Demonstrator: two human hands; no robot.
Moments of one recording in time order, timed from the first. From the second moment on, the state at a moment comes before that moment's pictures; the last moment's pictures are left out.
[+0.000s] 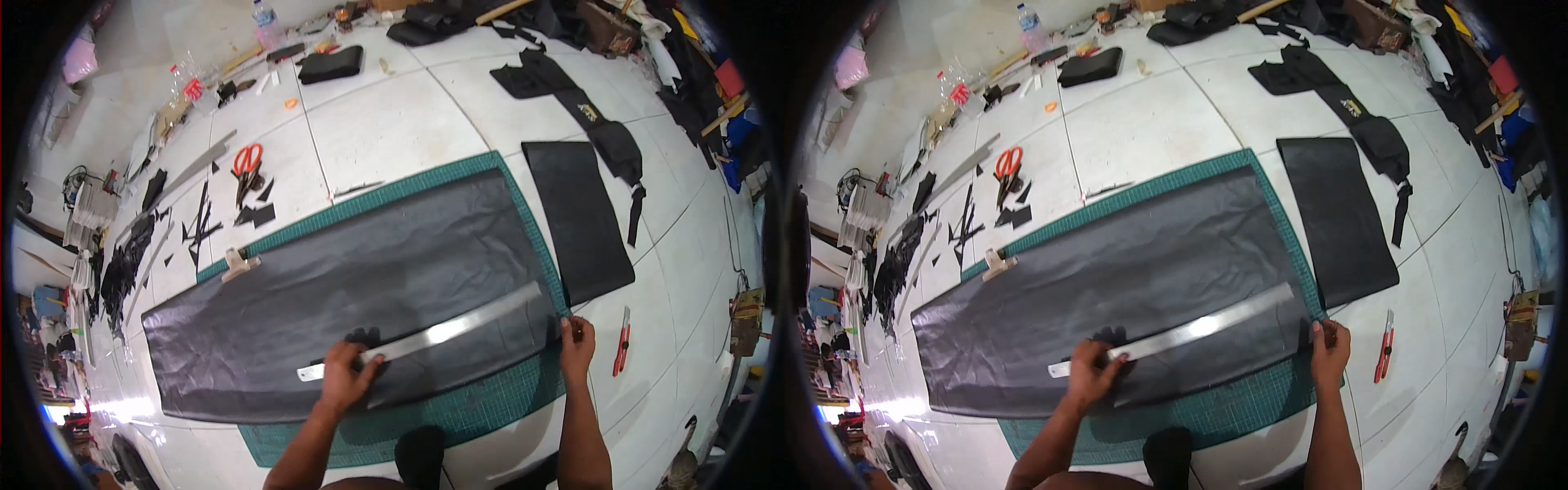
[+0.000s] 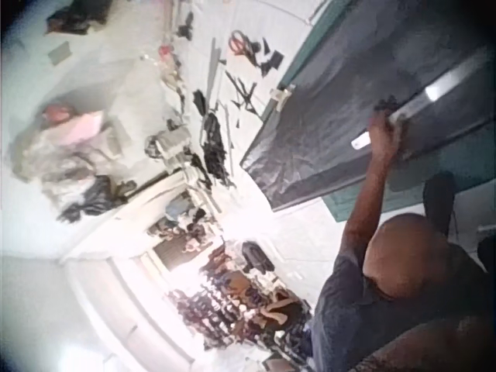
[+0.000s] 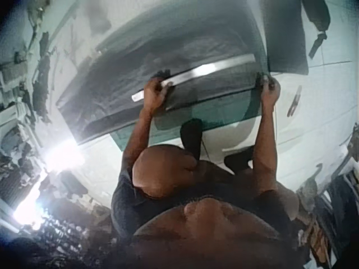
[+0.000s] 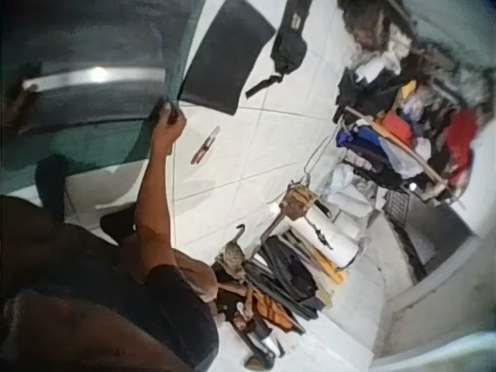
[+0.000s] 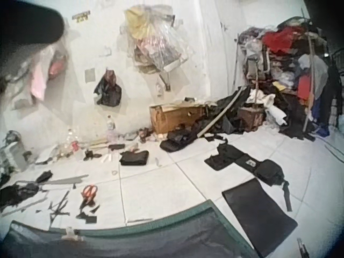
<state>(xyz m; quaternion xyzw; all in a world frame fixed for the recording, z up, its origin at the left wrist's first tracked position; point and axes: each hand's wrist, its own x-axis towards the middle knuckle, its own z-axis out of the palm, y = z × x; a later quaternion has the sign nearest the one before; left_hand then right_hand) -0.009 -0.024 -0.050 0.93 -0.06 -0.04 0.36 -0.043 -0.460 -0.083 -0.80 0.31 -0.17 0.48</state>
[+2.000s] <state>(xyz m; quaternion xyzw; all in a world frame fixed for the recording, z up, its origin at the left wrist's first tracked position) 0.213 0.005 -0.097 0.95 -0.09 0.16 0.24 0.287 -0.425 -0.123 -0.89 0.21 -0.06 0.39</state>
